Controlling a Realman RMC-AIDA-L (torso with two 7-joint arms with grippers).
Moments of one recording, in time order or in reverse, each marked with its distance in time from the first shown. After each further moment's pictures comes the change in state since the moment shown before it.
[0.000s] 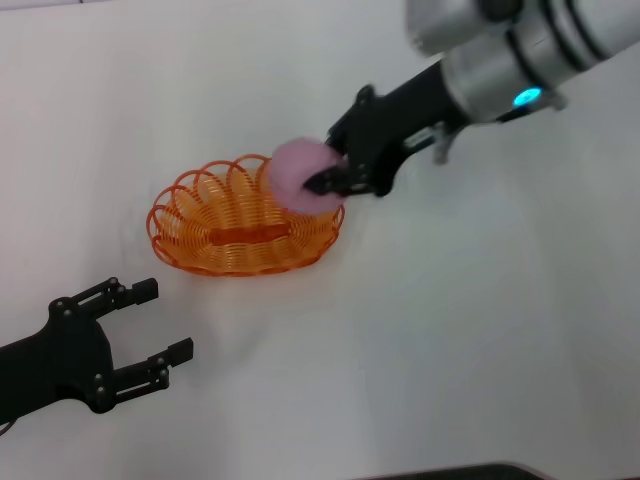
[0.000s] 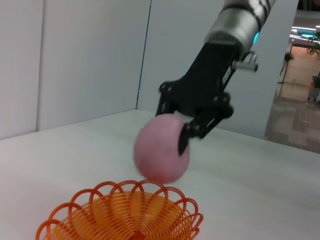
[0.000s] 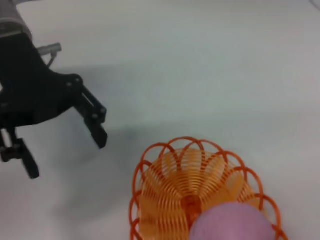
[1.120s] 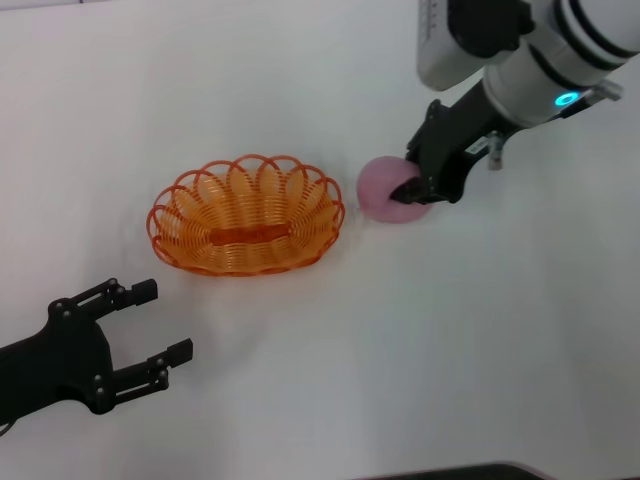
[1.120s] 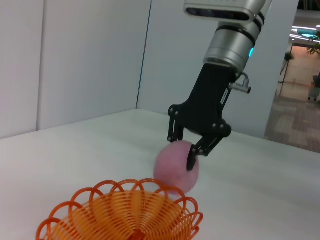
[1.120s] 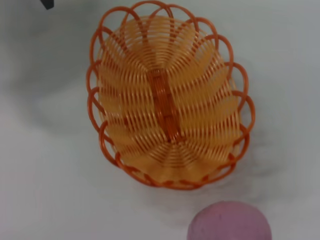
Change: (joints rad) left arm 0.002 0.000 0.000 0.001 0.001 0.000 0.000; right arm 0.031 -0.004 0.003 -0.031 -0.322 -0.056 0.098
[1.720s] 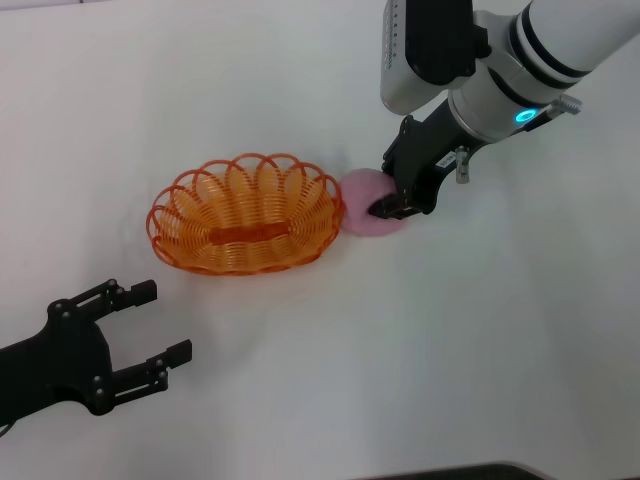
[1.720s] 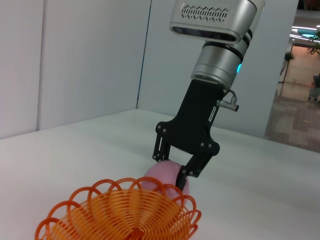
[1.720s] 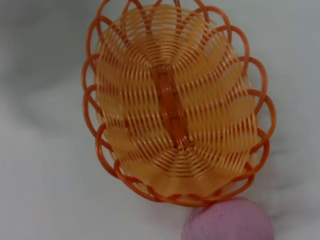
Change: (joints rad) left arm 0.002 0.000 0.000 0.001 -0.001 0.001 0.002; right arm 0.071 0.006 -0.052 0.187 0.025 0.139 -0.033
